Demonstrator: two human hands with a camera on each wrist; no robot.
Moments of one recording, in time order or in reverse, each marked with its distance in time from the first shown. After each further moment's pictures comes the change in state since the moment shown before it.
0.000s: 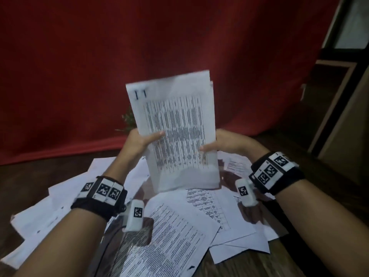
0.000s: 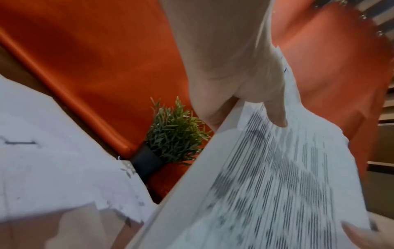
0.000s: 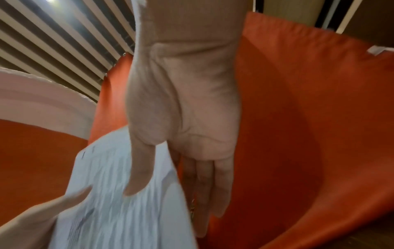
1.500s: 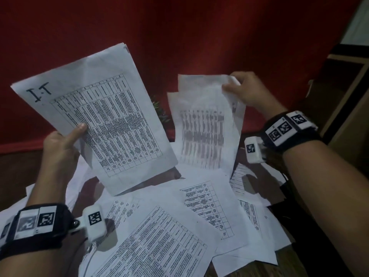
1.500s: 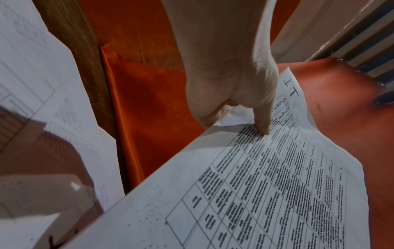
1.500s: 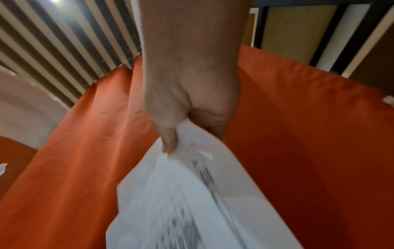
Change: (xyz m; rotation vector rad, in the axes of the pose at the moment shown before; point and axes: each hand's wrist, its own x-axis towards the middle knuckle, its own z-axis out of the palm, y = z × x) left_hand -0.011 -0.039 -0.130 -0.222 0.403 0.055; right_hand 0.065 -0.013 -0.105 -0.243 0.689 -0.137
